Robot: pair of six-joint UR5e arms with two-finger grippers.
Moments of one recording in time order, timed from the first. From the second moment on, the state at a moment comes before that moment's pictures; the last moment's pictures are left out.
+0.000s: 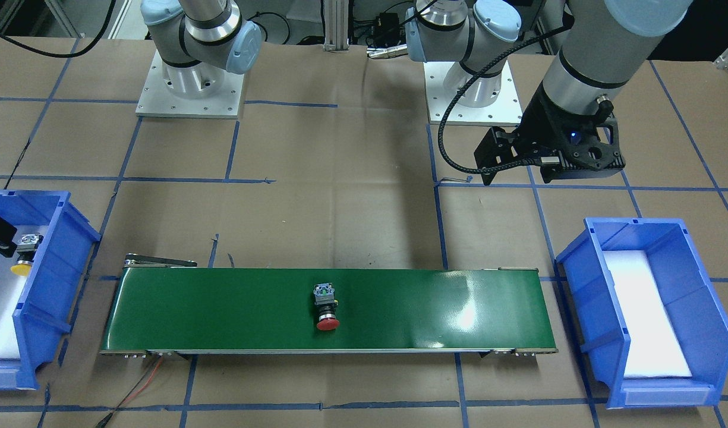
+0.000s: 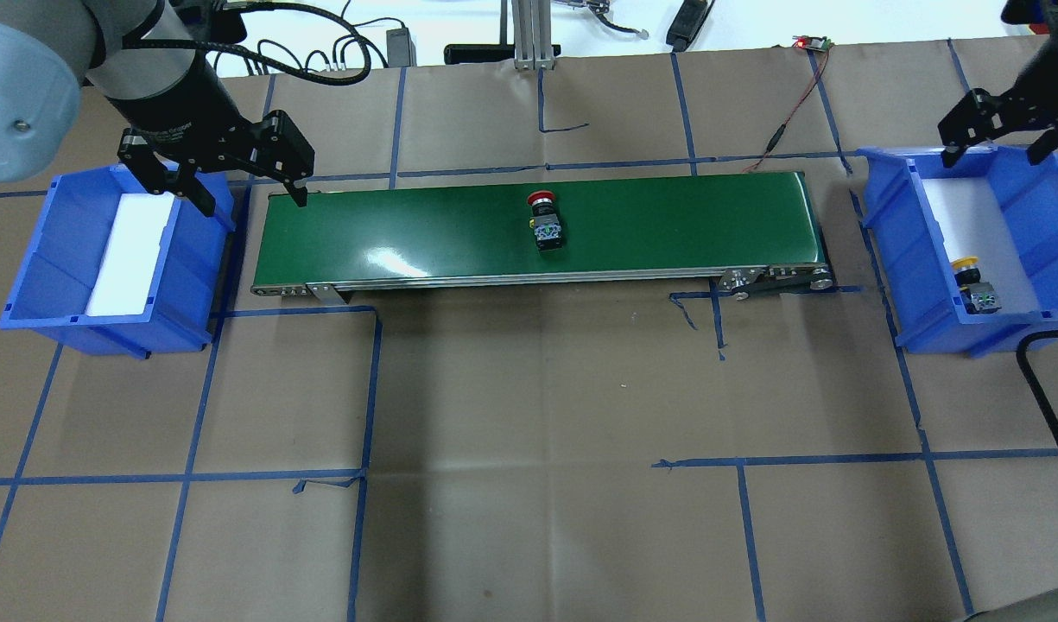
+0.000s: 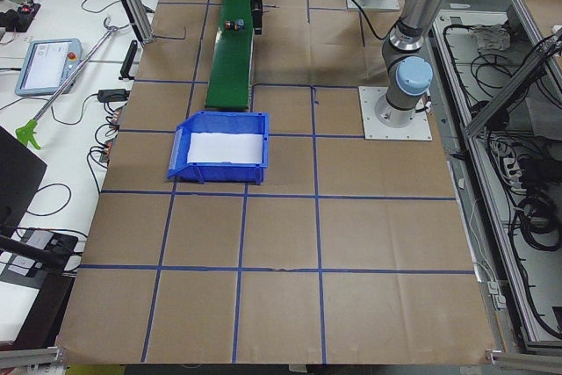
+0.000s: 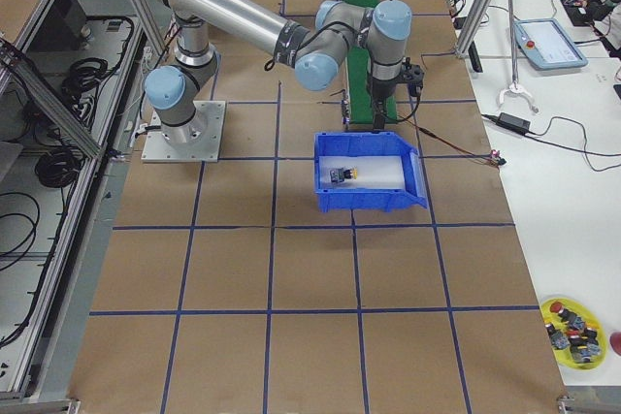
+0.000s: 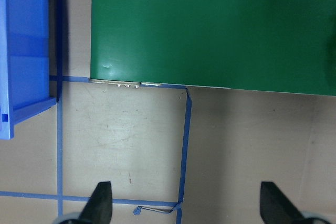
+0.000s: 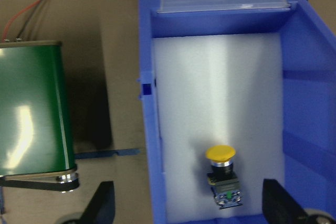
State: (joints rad) left arm -1.51 -1.63 -1.55 -1.55 1.56 -0.01; right arm 1.19 -1.32 1.53 -1.82 -1.59 -0.31
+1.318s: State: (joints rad) left arm -1.52 -1.64 -1.53 -1.59 1.56 -0.02; right arm 1.56 -1.37 1.52 -1.78 -1.58 0.02
